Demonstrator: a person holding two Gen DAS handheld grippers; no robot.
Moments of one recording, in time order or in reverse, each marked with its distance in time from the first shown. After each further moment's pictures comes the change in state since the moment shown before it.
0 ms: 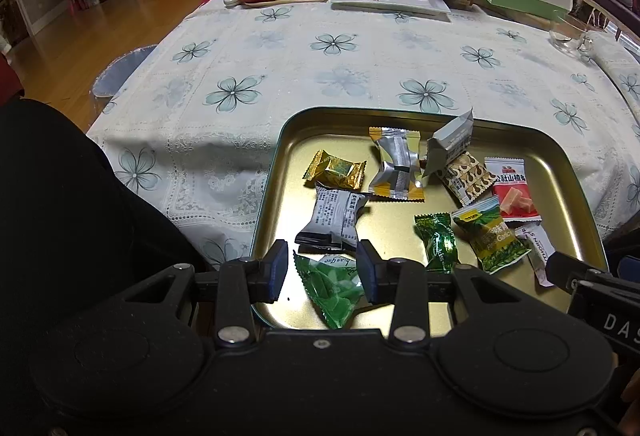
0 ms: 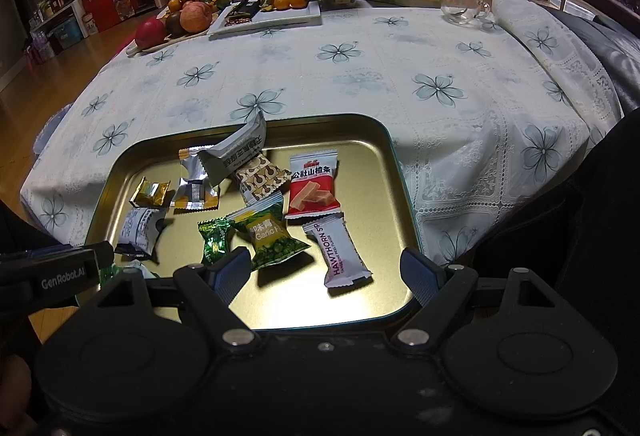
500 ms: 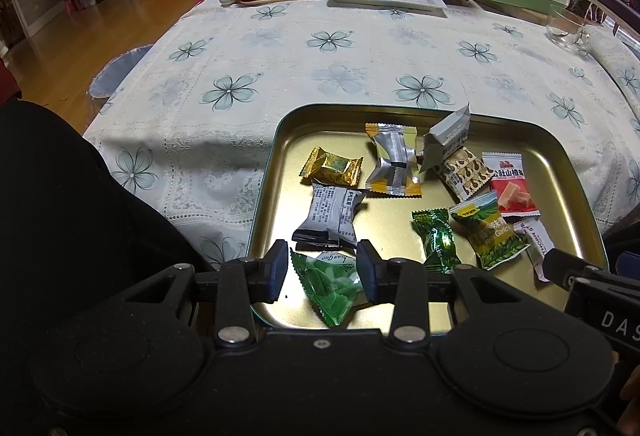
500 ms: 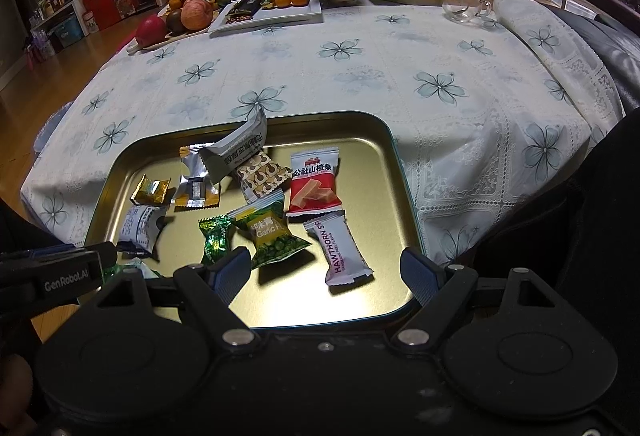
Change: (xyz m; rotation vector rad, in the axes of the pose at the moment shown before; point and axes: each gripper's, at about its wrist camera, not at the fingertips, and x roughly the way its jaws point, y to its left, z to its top) left arm 0.001 -0.002 -0.001 0.012 0.009 -0.004; right arm 0.001 -0.001 0.000 -0.004 0.007 0.004
